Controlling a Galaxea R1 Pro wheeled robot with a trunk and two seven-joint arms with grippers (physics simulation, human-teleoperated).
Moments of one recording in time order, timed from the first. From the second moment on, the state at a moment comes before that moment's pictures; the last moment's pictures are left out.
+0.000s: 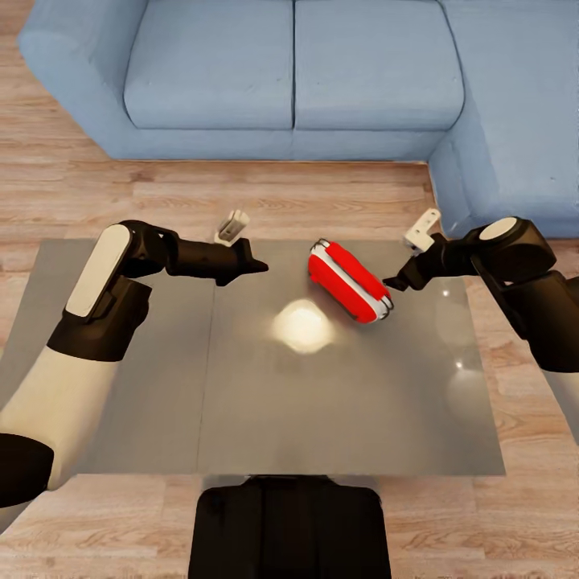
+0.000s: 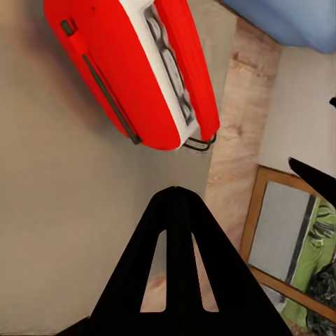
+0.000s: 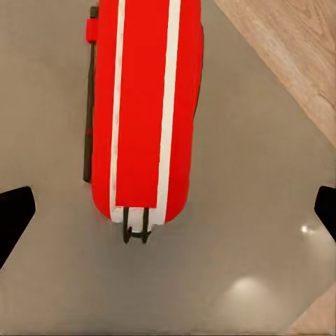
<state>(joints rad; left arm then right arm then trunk) -1.22 0.15 -0.35 -1.41 1.90 1.03 0.86 -1.23 -0.46 0.45 -1.56 0.43 1.05 0.95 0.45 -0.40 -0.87</state>
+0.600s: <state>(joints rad) -1.22 0.15 -0.35 -1.42 1.90 1.03 0.86 -1.23 -0.48 0.44 -1.56 0.43 1.05 0.95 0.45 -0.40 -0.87</state>
